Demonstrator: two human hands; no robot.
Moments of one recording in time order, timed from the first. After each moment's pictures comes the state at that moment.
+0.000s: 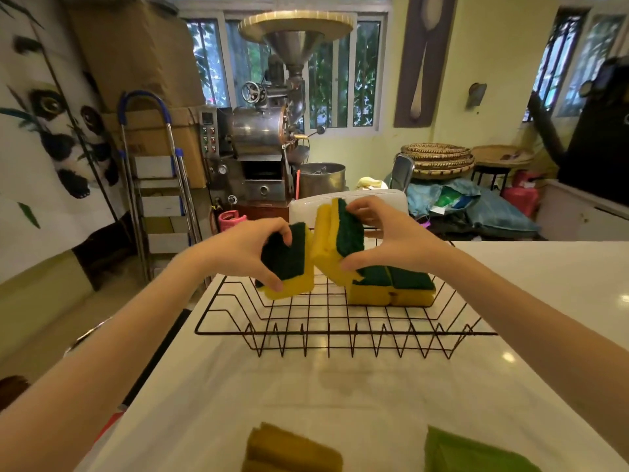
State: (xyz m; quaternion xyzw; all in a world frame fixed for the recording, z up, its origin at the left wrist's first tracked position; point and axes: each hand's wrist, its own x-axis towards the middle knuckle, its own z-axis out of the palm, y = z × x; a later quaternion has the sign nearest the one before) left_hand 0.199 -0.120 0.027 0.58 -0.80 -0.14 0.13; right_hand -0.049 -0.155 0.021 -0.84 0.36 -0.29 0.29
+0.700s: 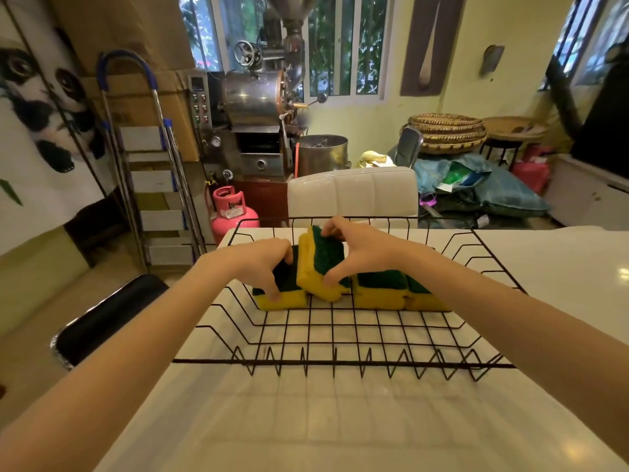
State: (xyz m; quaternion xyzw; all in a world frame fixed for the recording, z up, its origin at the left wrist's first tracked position) left_hand 0.190 -0.186 -0.018 0.63 -0.76 -0.15 -0.07; right_hand 0.000 -0.229 -0.022 -0.87 0.40 -0.11 0.27
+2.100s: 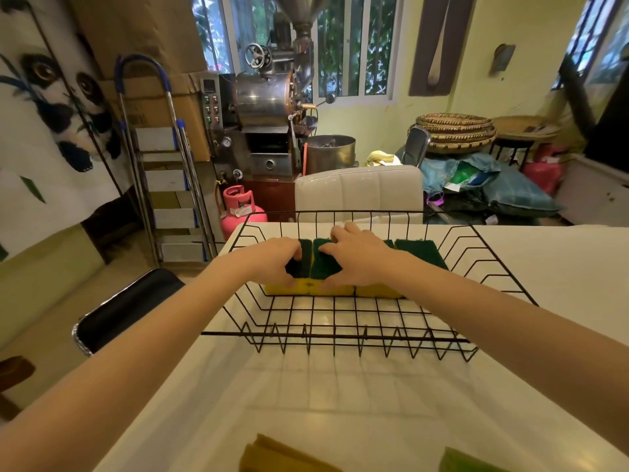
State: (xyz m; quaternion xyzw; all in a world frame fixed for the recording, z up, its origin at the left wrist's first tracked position) left_hand 0.175 -0.163 -0.024 0.63 -0.76 -0.11 -0.02; right_hand 0.015 -0.202 -0.037 -0.92 0.39 0.03 -0.09
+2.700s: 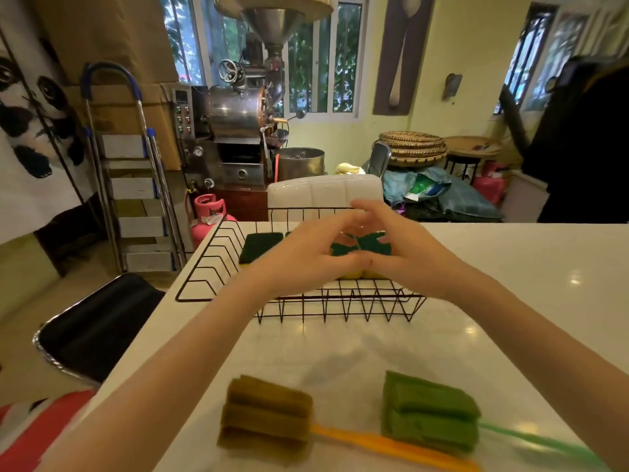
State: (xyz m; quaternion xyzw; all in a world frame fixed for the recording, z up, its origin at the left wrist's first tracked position) left_hand 0.077 -0.038 0.032 0.43 -0.82 -0.24 0.29; right_hand -0.081 -0.068 0.018 -0.85 0.41 -0.28 0.18
